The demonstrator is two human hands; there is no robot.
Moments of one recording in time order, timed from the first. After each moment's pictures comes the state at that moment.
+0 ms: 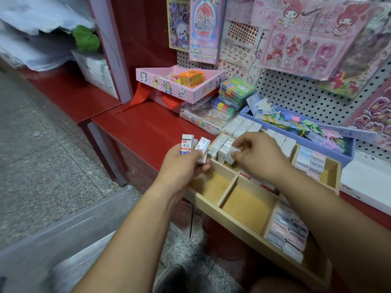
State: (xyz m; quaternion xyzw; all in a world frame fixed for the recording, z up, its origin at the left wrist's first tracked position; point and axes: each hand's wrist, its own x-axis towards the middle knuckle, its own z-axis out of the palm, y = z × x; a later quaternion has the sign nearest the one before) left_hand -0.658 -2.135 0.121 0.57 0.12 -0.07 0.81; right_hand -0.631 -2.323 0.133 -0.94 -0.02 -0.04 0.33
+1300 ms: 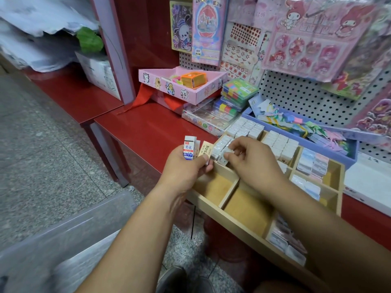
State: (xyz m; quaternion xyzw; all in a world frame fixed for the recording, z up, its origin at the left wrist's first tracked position) left_hand -0.654 -2.133 0.111 0.59 0.08 -0.06 0.80; right_hand -0.643 -2.304 0.123 -0.94 -0.04 -0.09 0.32
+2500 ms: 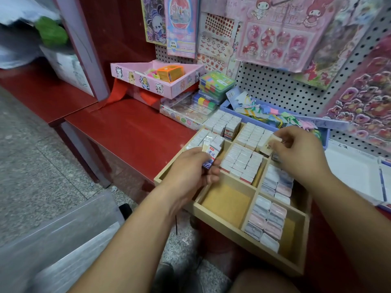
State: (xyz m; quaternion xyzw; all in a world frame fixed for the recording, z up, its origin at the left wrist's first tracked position) left_hand -0.666 -2.187 0.120 0.55 0.08 -0.20 0.81; right_hand -0.660 -2.425 0.132 -0.92 0.13 -0.16 0.33
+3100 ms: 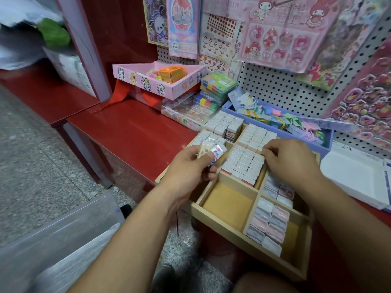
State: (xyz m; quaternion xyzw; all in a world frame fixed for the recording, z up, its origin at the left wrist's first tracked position) left_hand -0.662 -2.179 0.110 0.60 0.03 -0.14 0.79; right_hand -0.651 -2.418 0.118 -0.98 0.06 -0.10 0.14
